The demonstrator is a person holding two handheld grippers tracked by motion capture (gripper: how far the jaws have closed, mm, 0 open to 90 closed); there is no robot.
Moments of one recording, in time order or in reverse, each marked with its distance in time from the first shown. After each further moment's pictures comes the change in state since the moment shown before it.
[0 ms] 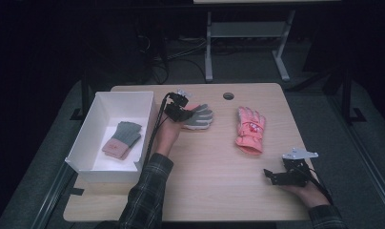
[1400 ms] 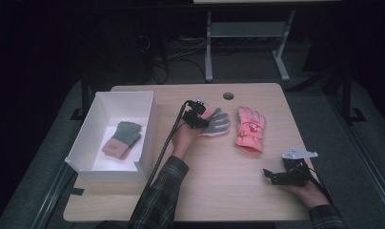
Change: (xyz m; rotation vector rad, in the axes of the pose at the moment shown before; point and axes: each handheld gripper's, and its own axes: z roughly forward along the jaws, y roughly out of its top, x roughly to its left) left arm -0.049 0.000 0.049 0.074 -0.129 0.019; right arm 0.000 0.001 0.001 0.001 0.005 -0.009
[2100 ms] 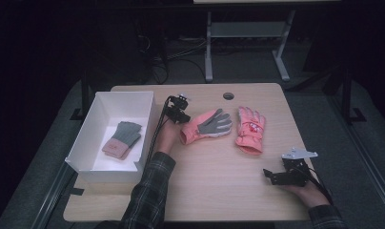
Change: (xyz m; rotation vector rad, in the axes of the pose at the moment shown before) left arm 0.053 -0.018 -0.031 0.072 0.135 -0.050; right arm 0.000 0.000 0.000 0.000 0.000 0.001
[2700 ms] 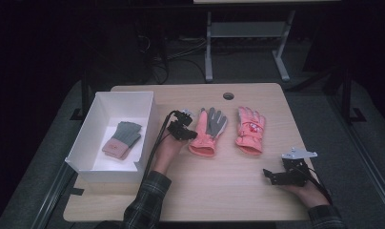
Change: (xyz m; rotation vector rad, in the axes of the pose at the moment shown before) left arm -0.048 -0.035 -0.017 -0.007 -0.178 0.086; right arm 0.001 0.000 0.000 0.001 -0.003 0.006
